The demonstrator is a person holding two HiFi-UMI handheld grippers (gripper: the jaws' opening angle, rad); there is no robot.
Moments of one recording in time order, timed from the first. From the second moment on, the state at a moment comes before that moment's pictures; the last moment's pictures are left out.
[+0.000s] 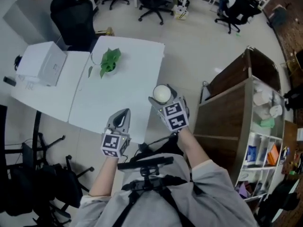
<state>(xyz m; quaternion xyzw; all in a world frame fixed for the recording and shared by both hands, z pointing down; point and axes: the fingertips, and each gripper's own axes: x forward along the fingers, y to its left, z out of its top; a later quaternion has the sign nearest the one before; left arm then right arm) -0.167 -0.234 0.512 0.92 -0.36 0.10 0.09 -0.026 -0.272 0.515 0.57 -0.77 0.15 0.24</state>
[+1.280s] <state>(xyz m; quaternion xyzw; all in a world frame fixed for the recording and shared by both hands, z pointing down) 0.278 -0.071 0.389 1.00 0.01 0.06 0.02 0.396 -0.043 0.378 0.80 -0.55 0.14 0.17</state>
